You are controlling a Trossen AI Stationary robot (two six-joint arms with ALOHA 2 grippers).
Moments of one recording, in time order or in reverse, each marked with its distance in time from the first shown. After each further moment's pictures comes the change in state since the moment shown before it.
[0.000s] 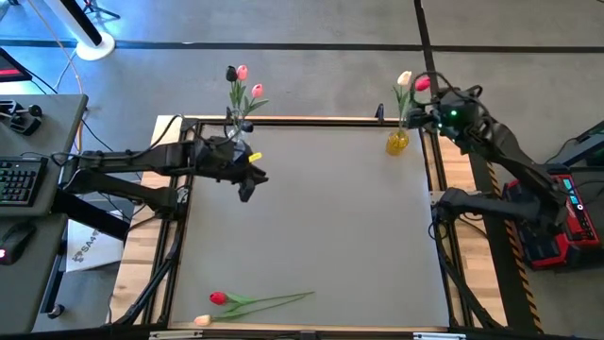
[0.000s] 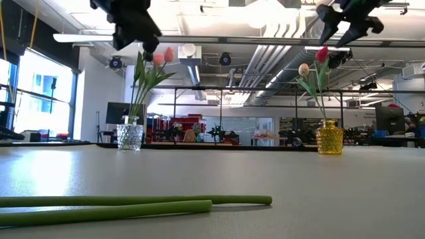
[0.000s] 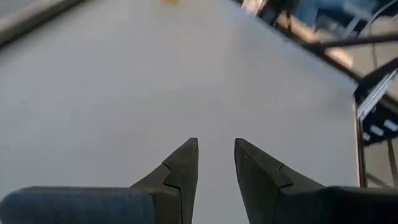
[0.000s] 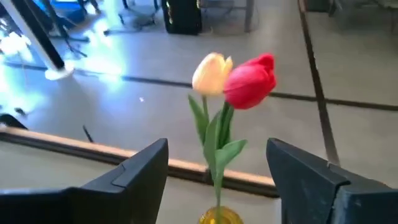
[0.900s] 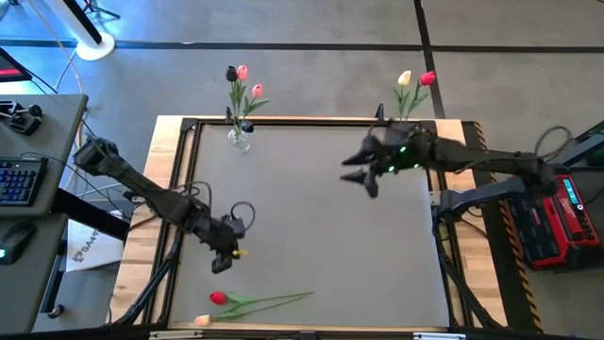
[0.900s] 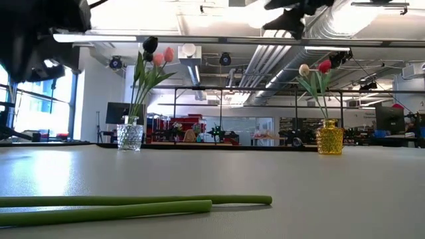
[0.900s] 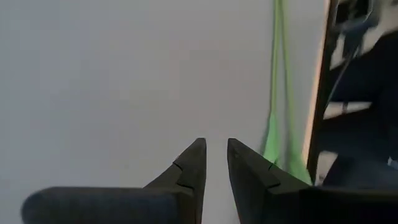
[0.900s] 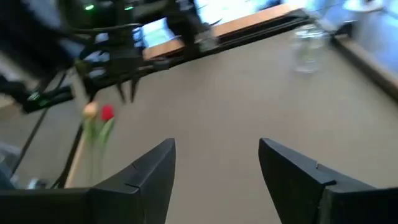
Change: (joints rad) left arm -0.628 0.109 -0.261 0.030 0.081 -0.374; right arm 0.533 0.279 -0.062 0.375 -0.691 -0.124
